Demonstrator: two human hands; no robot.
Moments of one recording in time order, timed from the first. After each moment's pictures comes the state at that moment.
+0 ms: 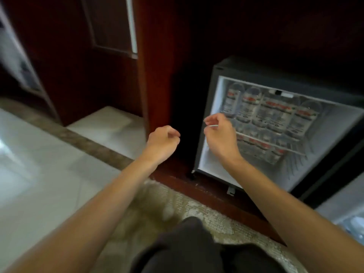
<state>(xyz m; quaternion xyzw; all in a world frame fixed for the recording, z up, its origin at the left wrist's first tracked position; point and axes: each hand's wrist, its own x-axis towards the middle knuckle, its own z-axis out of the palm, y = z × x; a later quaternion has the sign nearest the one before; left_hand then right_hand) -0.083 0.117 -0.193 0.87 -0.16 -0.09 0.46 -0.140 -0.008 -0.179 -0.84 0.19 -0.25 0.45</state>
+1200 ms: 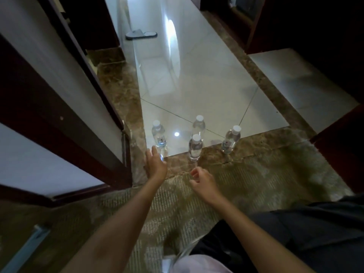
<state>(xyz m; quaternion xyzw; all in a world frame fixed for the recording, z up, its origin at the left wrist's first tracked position) -0.315 0.606 -0.442 0.84 0.42 0.02 0.33 -0.312 0.453 -0.392 -0.88 -0.13 0.29 0.35</state>
